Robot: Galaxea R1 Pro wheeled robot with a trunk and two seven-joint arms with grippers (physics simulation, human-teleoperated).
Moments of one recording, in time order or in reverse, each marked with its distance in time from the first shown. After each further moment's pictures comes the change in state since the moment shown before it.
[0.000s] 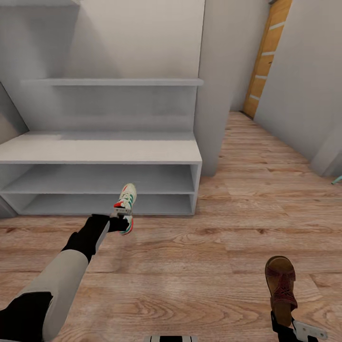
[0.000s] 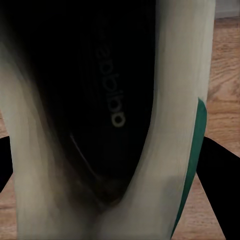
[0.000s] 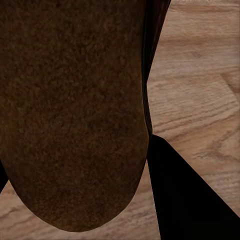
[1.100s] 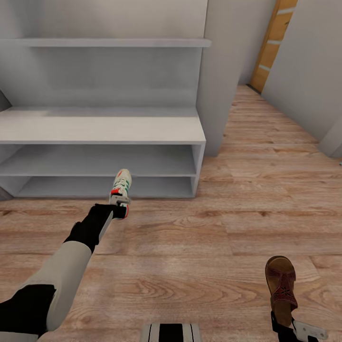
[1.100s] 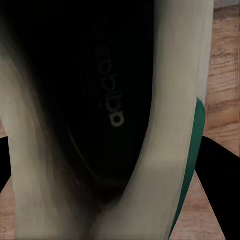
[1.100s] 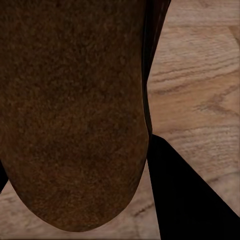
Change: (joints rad) left arm -0.050 -0.017 -0.036 -0.053 -0.012 -0.016 0.157; right arm 0.000 0.000 -0.002 0.000 -0.001 0.000 0.000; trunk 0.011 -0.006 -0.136
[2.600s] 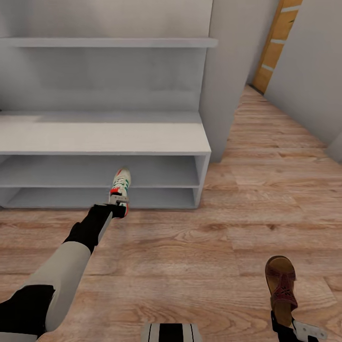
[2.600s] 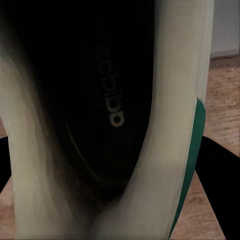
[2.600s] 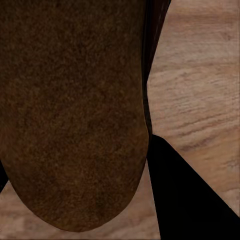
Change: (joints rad) left arm 0.003 0.006 -0.003 0.005 0.002 -0.040 0.001; right arm 0.000 0.000 0.002 -0.001 0.000 0.000 0.000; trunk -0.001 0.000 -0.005
